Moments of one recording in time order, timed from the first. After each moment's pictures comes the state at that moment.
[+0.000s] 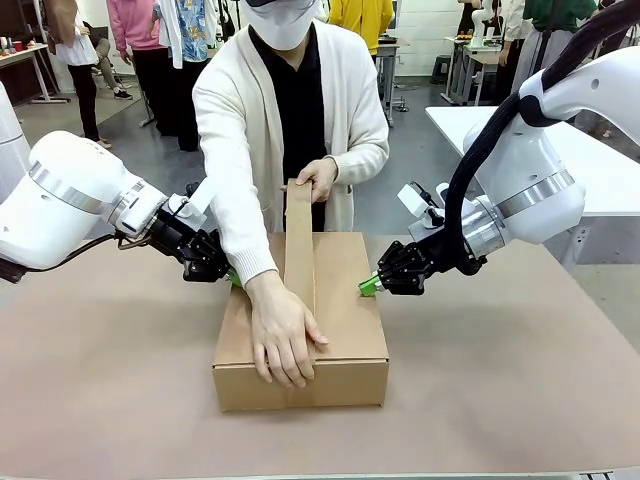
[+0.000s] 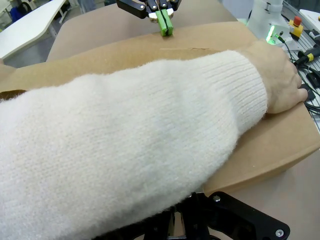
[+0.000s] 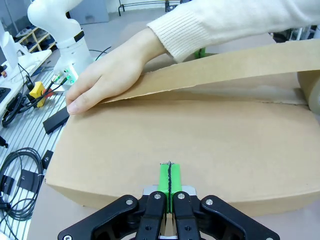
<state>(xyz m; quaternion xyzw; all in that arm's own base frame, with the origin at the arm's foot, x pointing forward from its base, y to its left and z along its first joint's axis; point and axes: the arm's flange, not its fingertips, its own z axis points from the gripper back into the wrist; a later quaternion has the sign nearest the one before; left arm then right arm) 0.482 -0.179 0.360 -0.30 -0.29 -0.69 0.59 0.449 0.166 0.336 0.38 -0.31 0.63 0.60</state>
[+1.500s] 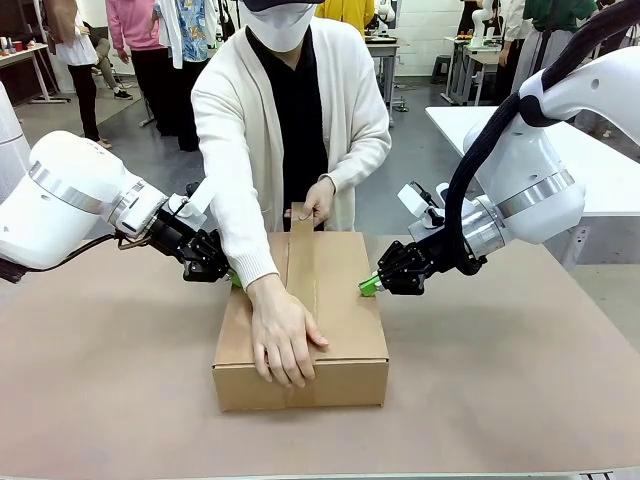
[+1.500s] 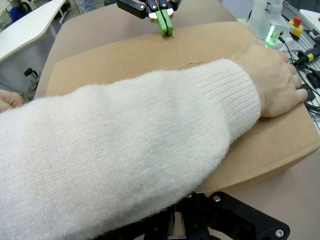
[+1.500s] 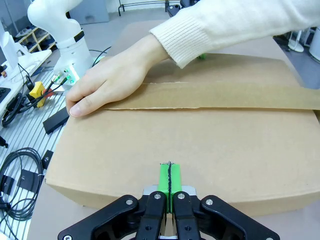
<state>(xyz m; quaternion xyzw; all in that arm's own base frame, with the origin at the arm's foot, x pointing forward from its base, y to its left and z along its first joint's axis) 0.482 -0.179 0.360 -0.30 -0.29 -0.69 0.59 0.449 0.166 0.336 0.38 -0.31 0.63 0.60</state>
